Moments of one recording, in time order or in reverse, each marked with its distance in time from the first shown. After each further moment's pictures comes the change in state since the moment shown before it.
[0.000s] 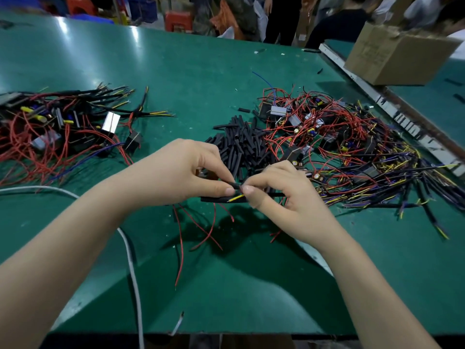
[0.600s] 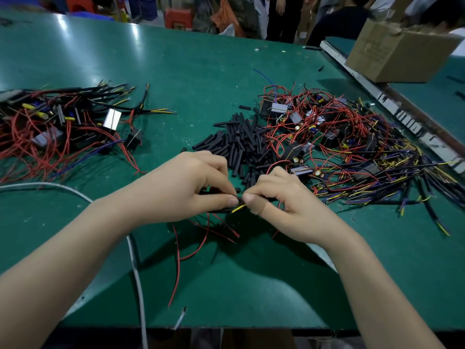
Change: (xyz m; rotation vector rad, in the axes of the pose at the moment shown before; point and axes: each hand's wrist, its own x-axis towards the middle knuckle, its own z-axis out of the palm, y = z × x) left_hand -0.014 0.001 0.014 0.202 0.023 0.208; right_hand -0.003 0.001 -0.004 -0.038 -0.232 0.008
